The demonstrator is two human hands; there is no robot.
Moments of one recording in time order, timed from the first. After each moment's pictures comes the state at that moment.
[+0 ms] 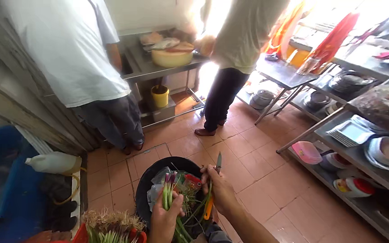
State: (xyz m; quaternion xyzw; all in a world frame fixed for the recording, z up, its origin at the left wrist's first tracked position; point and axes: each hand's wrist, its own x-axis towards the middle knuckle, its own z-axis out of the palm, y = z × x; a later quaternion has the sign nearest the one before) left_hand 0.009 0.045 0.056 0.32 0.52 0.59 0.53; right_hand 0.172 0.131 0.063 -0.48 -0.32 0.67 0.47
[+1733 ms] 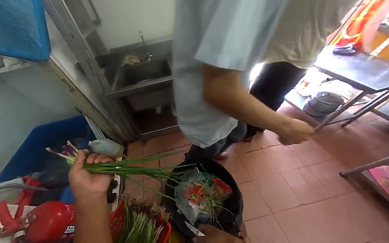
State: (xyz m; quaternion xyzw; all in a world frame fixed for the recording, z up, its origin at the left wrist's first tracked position) left_hand -0.221 0.073 0.157 0.10 0.37 0.87 0.31; right_hand 0.133 0.064 -0.076 -0.38 -0.57 0.70 -0.19
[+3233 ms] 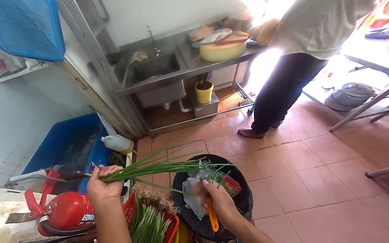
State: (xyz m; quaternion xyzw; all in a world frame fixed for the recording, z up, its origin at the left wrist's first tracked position) left_hand -0.209 0.046 0.131 -0.05 0.29 0.91 0.28; right_hand 0.088 0.104 0.056 -0.31 -0.43 0.80 0.30
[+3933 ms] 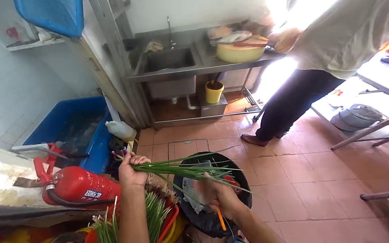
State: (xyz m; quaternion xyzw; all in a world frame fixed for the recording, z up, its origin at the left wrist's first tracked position) left_hand -0.190 0.033 0.093 -0.12 0.28 0.88 0.36; right_hand 0.076 0.103 0.047 -0.24 -0.37 0.89 0.14
